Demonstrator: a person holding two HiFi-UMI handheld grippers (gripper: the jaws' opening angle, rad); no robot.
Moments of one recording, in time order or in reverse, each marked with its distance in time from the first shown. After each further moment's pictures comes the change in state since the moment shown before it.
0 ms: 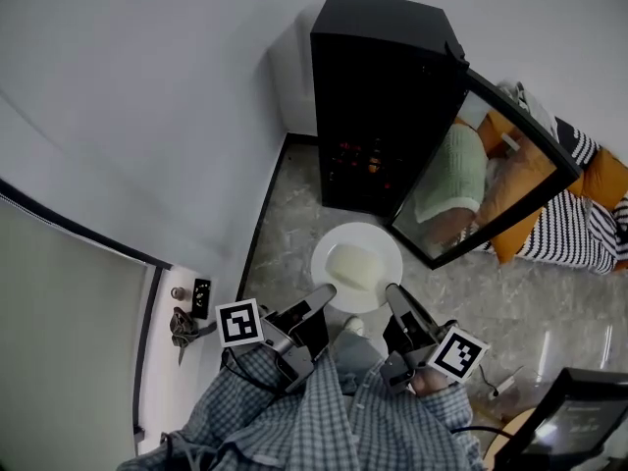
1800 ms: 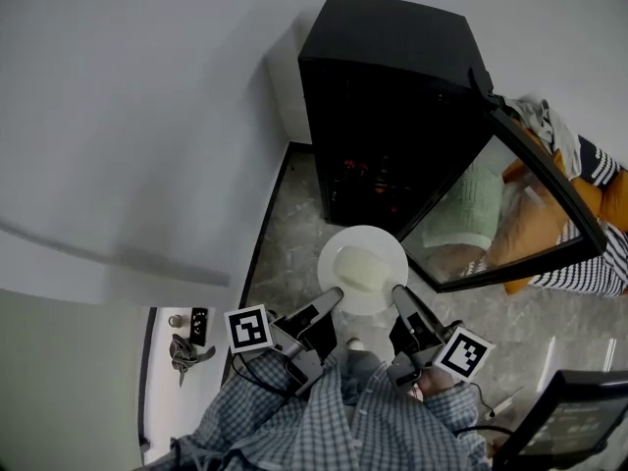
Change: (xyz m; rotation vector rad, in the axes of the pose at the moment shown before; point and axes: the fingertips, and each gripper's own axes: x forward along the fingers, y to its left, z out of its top) left arm 0.112 0.016 0.100 -0.034 -0.059 0.028; right arm 0.103 -0.059 0.105 0.059 0.054 -0.008
